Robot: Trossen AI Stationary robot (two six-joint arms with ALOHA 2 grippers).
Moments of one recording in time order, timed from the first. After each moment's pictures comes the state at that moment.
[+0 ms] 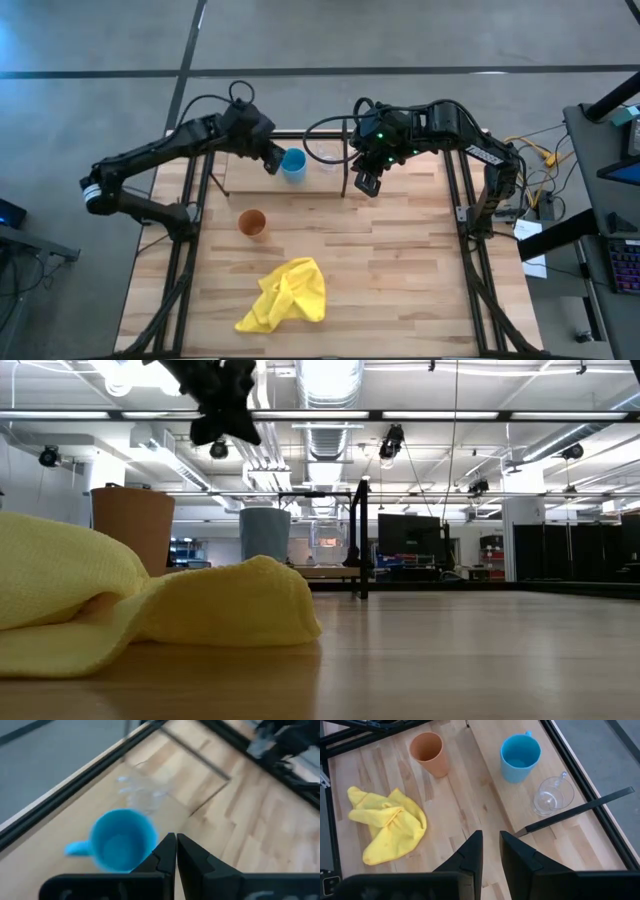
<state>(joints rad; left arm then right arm) 0.49 1.24 1.25 -0.69 0.10 -0.28 -0.10 1.80 2.35 -1.49 0.05 0.23</state>
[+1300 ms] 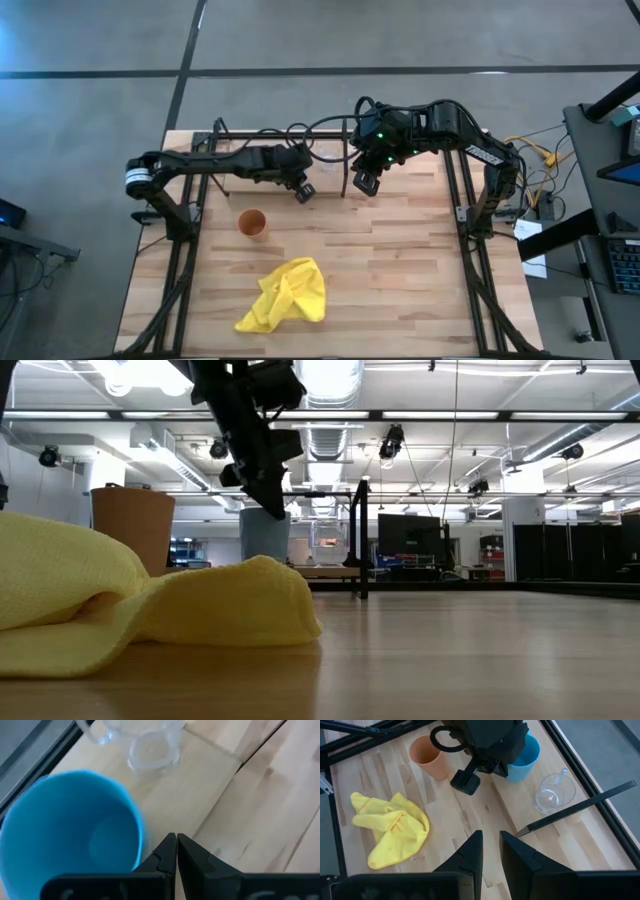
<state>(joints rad) 0.27 1.60 1.24 -0.62 -0.23 -0.28 -0.10 1.80 2.35 -1.49 0.05 0.28</state>
